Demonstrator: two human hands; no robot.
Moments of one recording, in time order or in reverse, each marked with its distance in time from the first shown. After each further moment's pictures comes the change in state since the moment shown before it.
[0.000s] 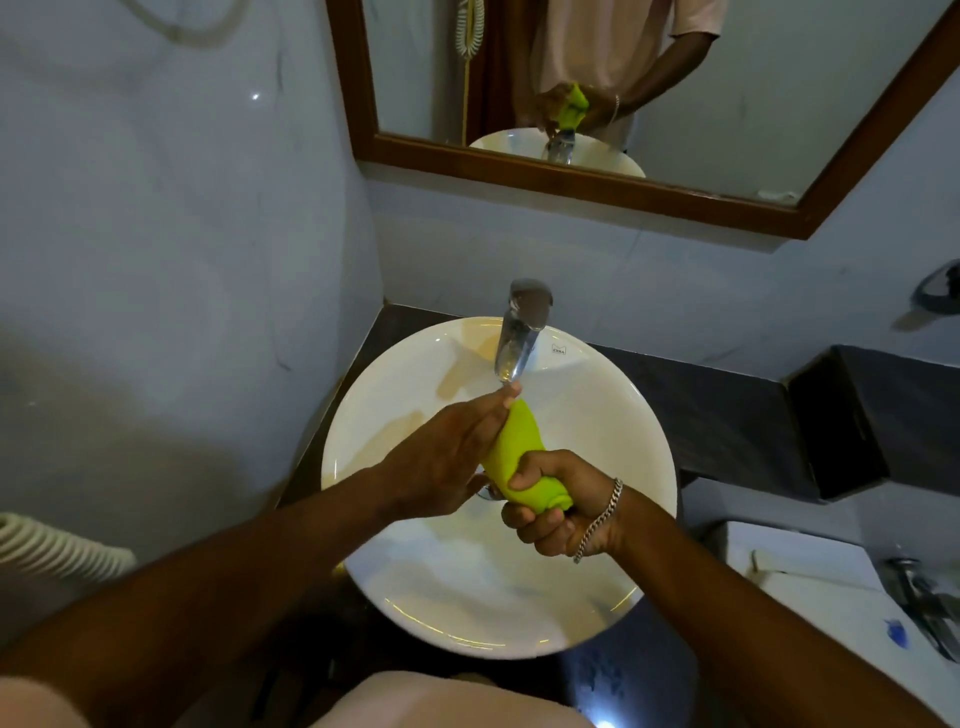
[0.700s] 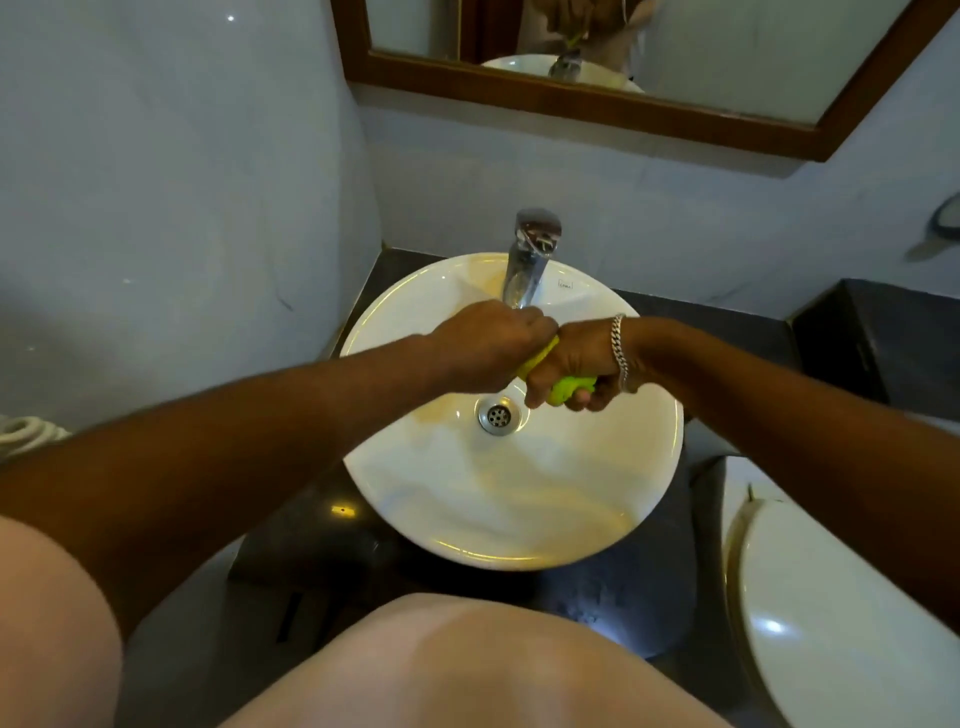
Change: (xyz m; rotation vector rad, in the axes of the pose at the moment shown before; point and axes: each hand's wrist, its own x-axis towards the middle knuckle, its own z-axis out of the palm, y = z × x) left_hand 0.062 0.018 -0.032 0.263 -0.365 -0.092; right_hand -0.026 -0.064 0.049 -0.863 0.583 0.188
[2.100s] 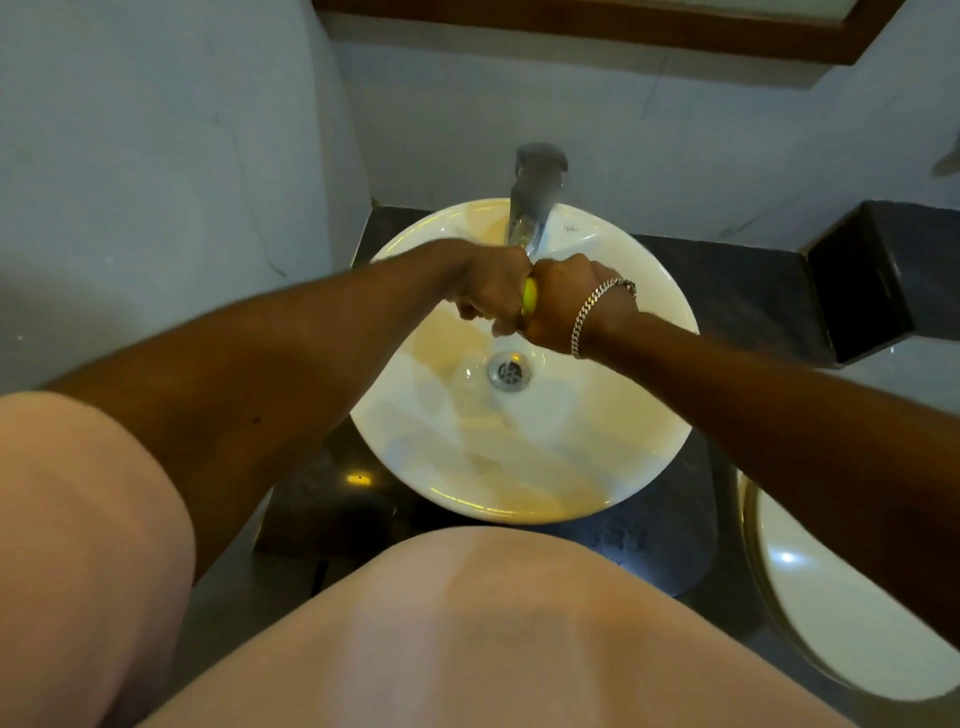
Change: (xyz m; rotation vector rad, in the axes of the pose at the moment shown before) left_hand 0.028 -0.025 -0.010 -0.568 -0.593 -0.418; right_hand 0.038 0.003 0.029 -0.779 0.931 -0.255
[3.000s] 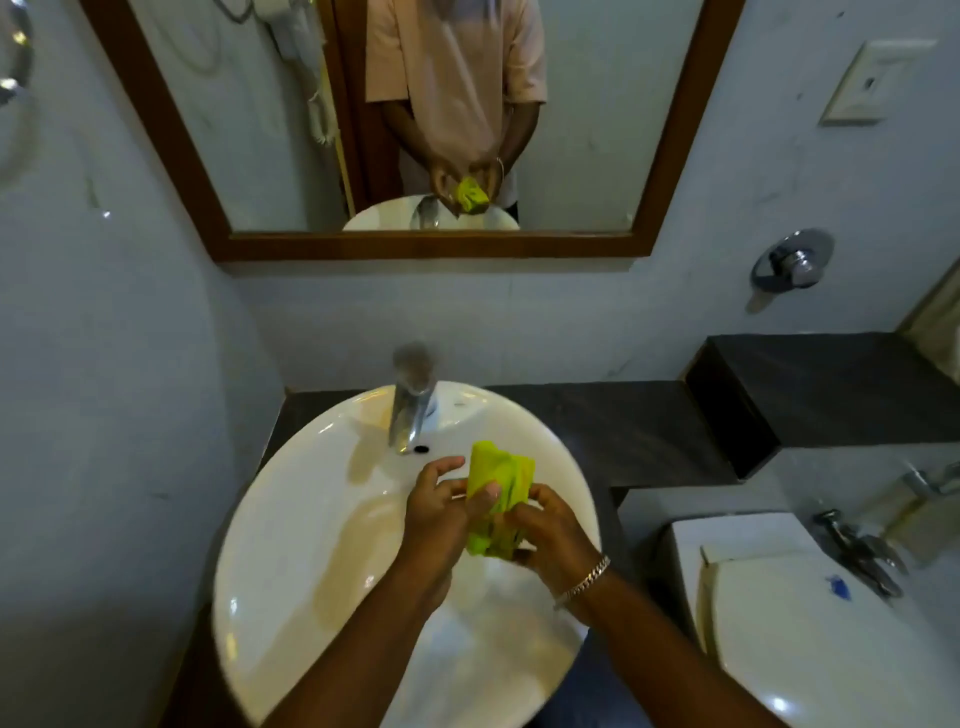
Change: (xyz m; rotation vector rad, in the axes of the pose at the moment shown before) left_hand 0.034 0.059 0.096 -1.303 0.575 -0.023; right_hand -0.062 0.090 0.045 1.811 0.016 0.575
